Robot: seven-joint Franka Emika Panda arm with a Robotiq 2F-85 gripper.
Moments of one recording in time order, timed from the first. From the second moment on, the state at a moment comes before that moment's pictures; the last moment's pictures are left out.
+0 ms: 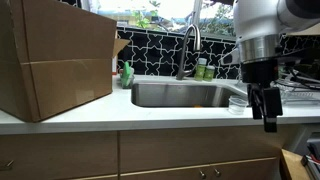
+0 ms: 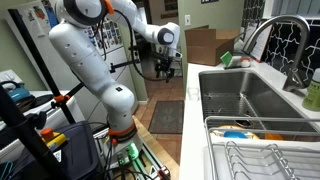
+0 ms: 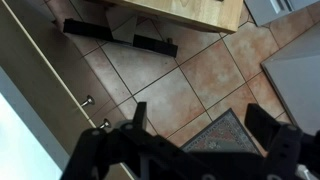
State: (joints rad) arm 0.17 -0.32 0.06 -2.43 0.19 1.82 -0.08
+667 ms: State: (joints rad) arm 0.08 -0.33 0.02 -2.43 0.18 1.87 -0.04
